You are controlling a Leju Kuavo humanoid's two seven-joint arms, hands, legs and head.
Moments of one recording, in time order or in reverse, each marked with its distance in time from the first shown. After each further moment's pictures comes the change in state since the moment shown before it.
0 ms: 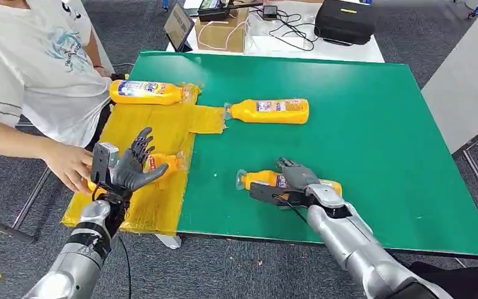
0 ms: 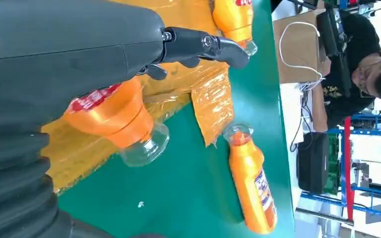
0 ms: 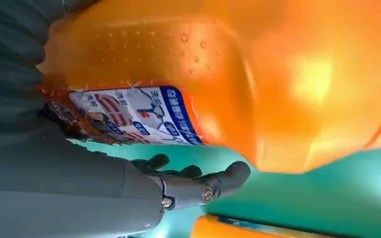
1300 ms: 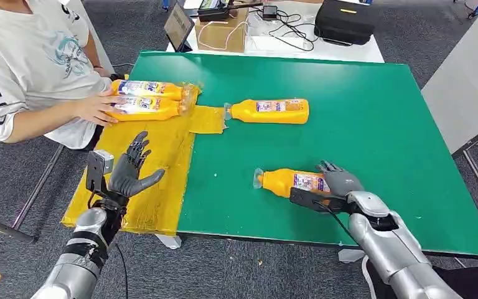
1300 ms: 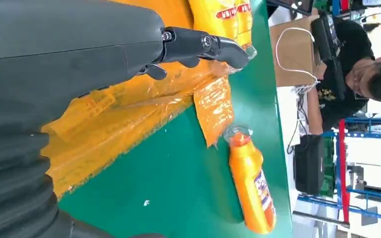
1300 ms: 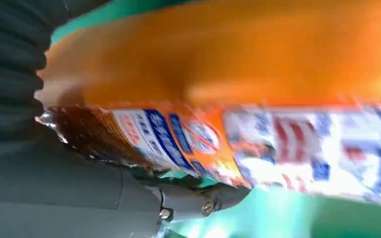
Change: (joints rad) left arm 0.072 0.006 -0.004 -0.100 0.014 0.002 0.002; right arm 0.122 -0.257 -0.106 -0.265 0.071 0.157 0.057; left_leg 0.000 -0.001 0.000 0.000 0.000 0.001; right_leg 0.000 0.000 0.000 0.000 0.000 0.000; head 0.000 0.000
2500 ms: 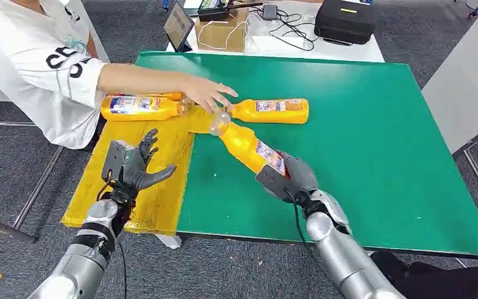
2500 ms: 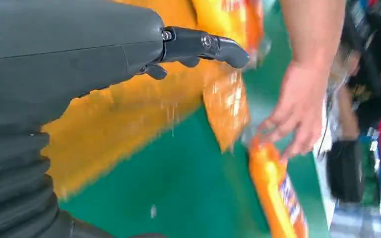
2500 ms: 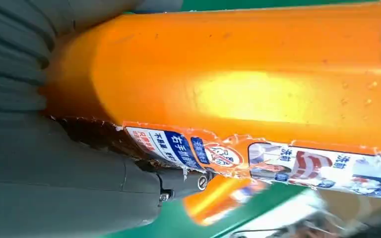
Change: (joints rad) left arm -0.070 -0.034 -0.086 0.058 -0.034 0.087 0.111; right arm 0.046 0.334 -0.116 0.029 -0.368 -0.363 -0.232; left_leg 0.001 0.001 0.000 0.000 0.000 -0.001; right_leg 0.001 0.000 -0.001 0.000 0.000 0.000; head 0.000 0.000
